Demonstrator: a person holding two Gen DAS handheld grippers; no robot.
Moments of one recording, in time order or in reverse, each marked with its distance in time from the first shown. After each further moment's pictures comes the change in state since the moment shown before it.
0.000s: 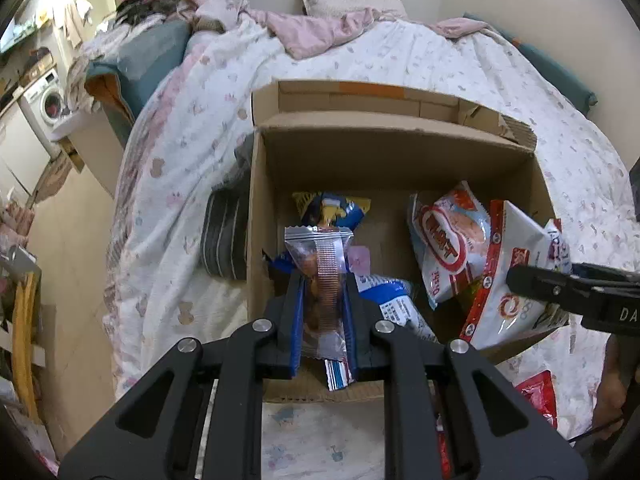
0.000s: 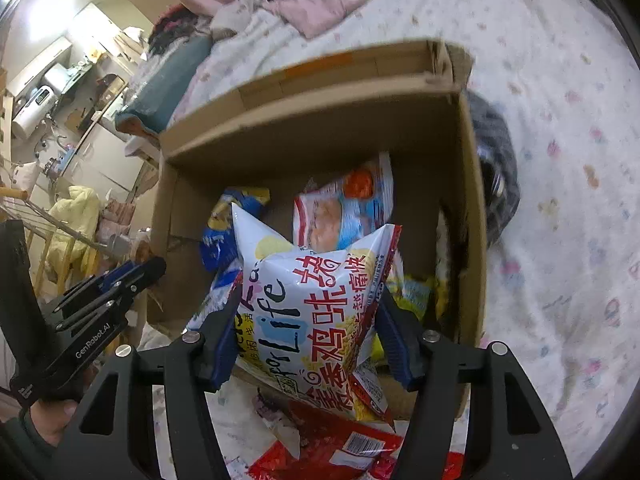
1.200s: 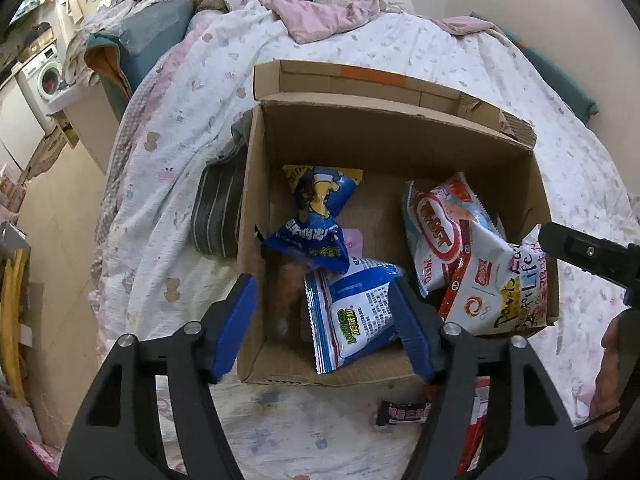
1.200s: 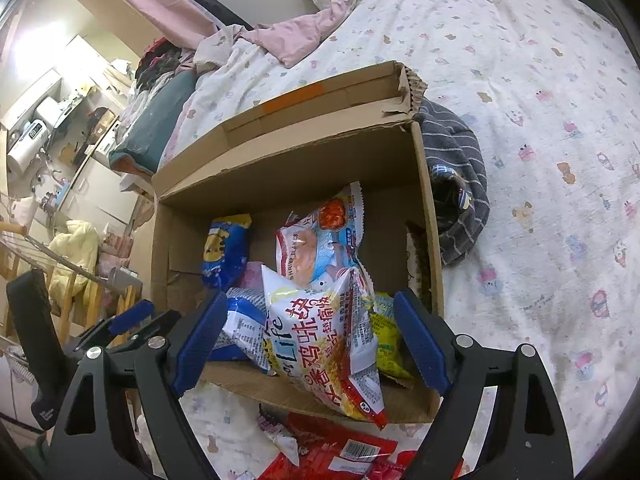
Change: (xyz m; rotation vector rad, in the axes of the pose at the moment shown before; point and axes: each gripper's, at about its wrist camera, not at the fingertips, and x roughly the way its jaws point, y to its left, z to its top) left arm 0.002 0.002 -0.006 -0.040 0.035 -0.027; right arm -0.028 -0.010 0.007 0.072 -0.109 -0.028
